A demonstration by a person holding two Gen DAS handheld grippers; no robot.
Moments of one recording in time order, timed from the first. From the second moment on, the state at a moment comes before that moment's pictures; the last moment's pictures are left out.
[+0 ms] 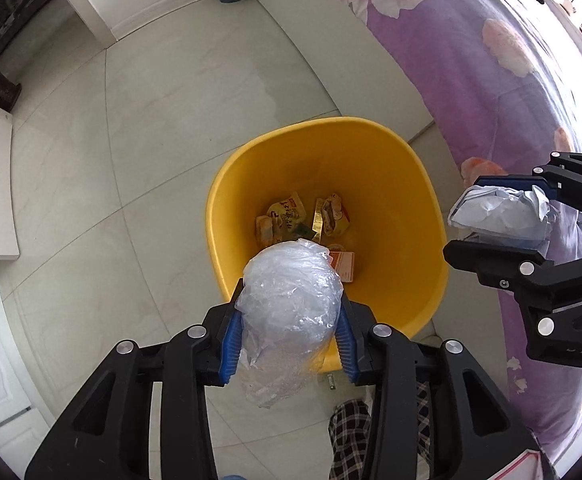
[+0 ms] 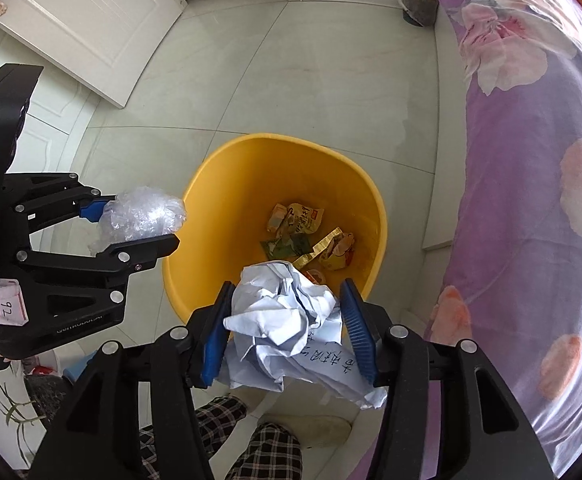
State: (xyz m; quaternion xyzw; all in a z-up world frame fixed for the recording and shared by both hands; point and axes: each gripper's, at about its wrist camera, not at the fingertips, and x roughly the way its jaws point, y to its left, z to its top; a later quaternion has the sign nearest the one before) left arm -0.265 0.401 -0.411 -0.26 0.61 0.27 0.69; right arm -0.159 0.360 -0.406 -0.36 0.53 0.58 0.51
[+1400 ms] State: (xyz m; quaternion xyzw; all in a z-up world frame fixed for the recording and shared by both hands) left arm -0.323 0.355 -0.192 -0.26 0.51 0.40 0.72; right arm -0.206 0.262 -0.188 -0.27 0.49 0.48 0.68
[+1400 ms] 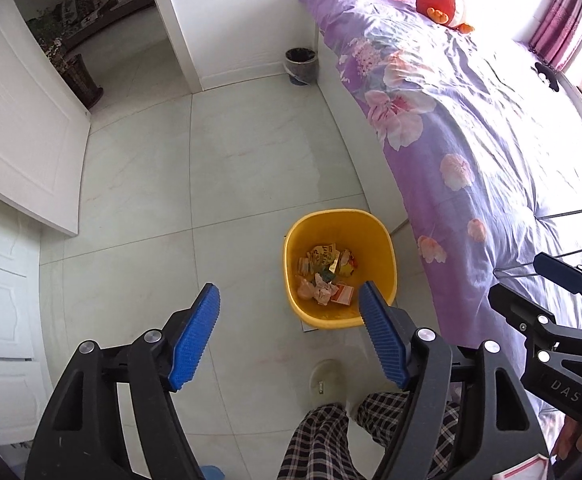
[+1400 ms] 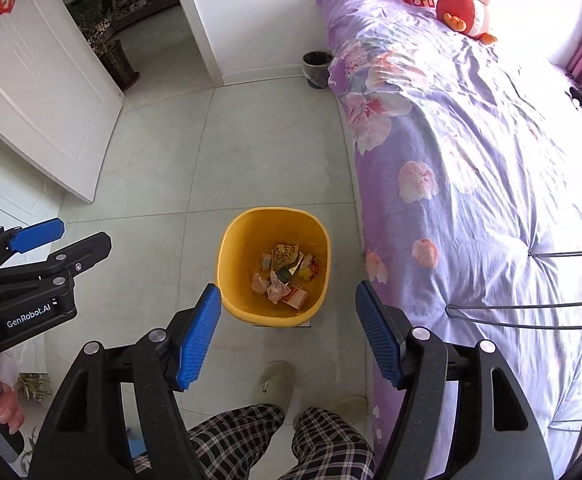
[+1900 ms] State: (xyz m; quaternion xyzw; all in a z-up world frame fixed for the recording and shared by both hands) left arm -0.317 0.352 -0.177 -0.26 0.50 0.40 0.73; right arm -0.220 0.263 -0.174 -0.28 0.48 0.49 0.67
